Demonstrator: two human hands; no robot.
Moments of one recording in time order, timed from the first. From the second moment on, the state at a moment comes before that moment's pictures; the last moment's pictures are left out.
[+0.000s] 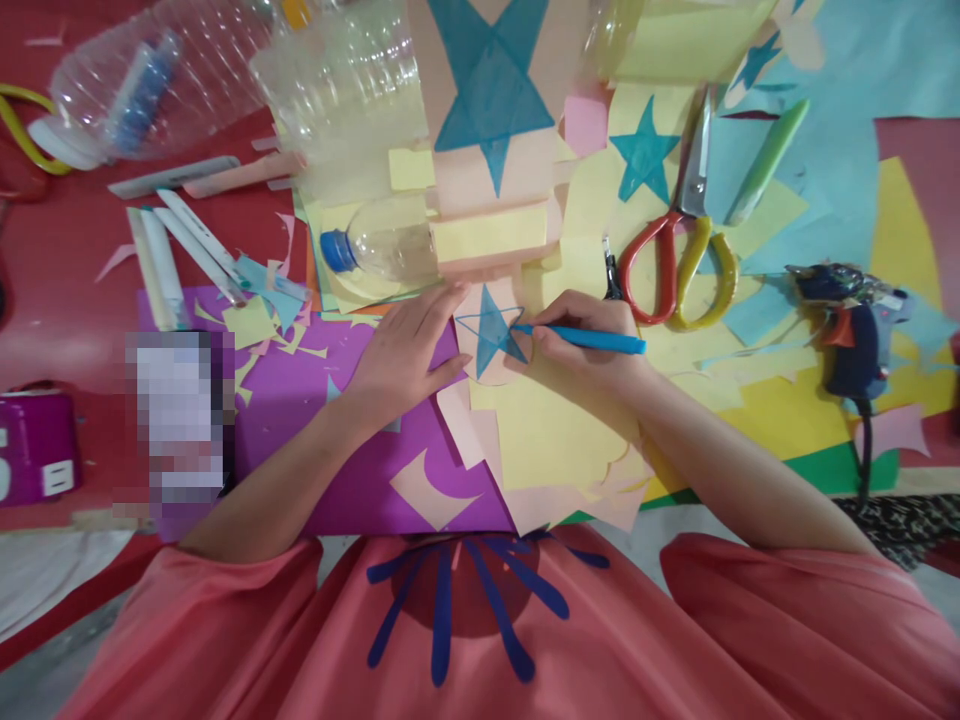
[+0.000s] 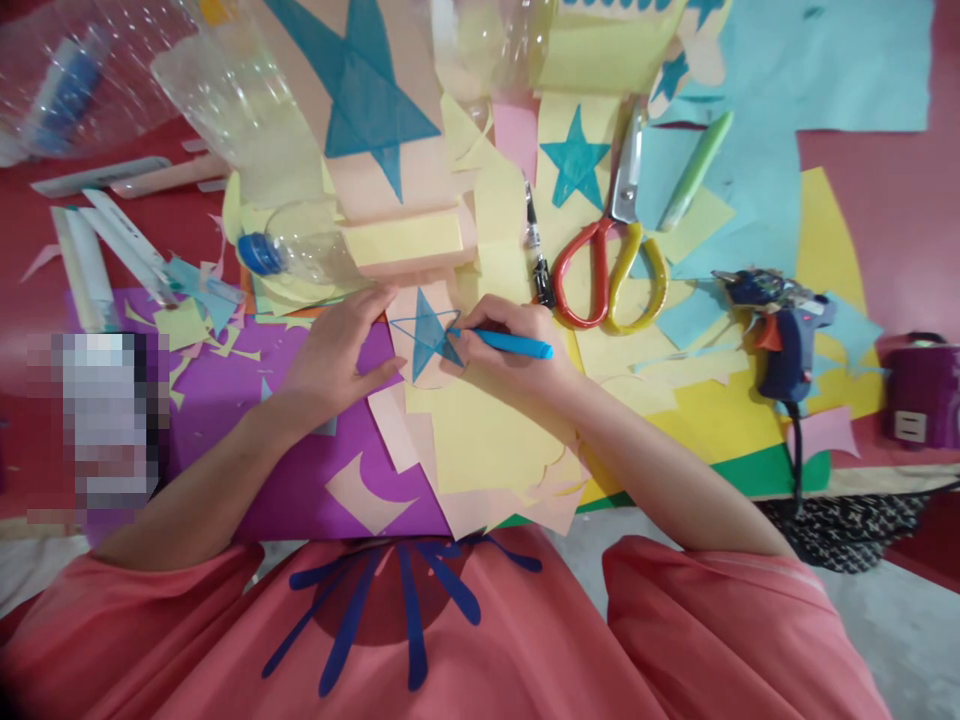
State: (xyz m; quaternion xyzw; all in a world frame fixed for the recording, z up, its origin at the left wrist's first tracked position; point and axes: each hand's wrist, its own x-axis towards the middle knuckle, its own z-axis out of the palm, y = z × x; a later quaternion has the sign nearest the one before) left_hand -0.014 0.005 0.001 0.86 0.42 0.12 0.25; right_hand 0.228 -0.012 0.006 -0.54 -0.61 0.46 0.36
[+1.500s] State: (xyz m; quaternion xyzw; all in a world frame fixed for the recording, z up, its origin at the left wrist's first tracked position) left_hand -0.012 0.005 0.004 0.86 0.44 0.10 0.24; right_hand 0.229 -0.014 0.003 -0.50 -0.64 0.45 0.37
